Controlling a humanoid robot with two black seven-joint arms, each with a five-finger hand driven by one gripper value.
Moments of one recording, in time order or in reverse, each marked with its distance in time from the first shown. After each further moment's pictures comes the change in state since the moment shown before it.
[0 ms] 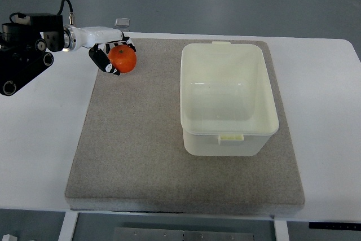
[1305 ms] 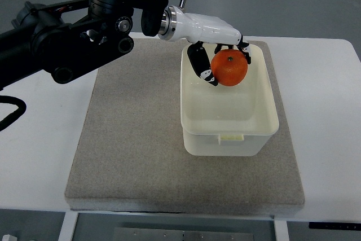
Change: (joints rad) left arm -0.226 -0.257 0.050 -0.285 -0.024 -0.136 0.023; right arm 0.000 0.000 0.000 0.000 0.000 0.000 0.000
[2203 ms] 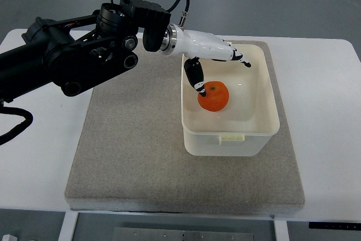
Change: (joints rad) left arm 0.056 -0.019 -0.005 0.031 0.064 0.000 0.000; right arm 0.000 0.000 0.000 0.000 0.000 0.000 0.000
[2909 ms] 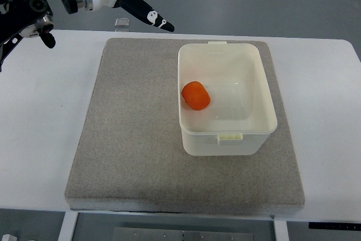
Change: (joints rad) left arm 0.118 0.271 -0.148 0.159 -0.923 0.073 -0.002; right arm 0.000 0.000 0.000 0.000 0.000 0.000 0.000
